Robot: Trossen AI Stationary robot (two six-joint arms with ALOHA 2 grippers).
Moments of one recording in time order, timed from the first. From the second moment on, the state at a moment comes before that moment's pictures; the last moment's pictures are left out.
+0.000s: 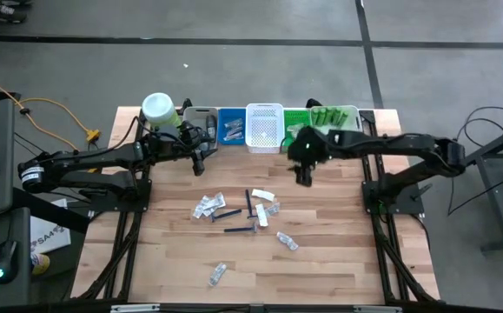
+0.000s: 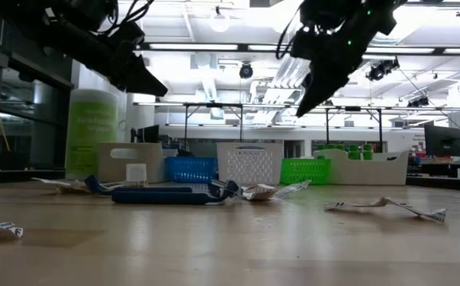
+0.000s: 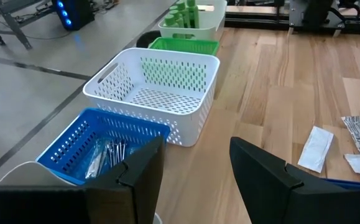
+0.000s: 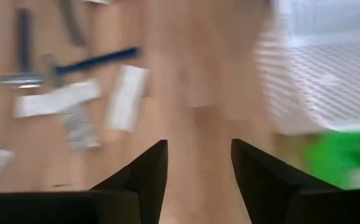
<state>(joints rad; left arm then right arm) 0.39 0.92 0.50 0.10 -0.04 0.10 -0.26 1.35 0.94 -0.49 -0.08 -0.11</state>
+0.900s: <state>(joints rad) 0.39 0.92 0.50 0.09 -0.03 0.10 0.03 1.69 0.94 -0.35 -0.16 0.94</state>
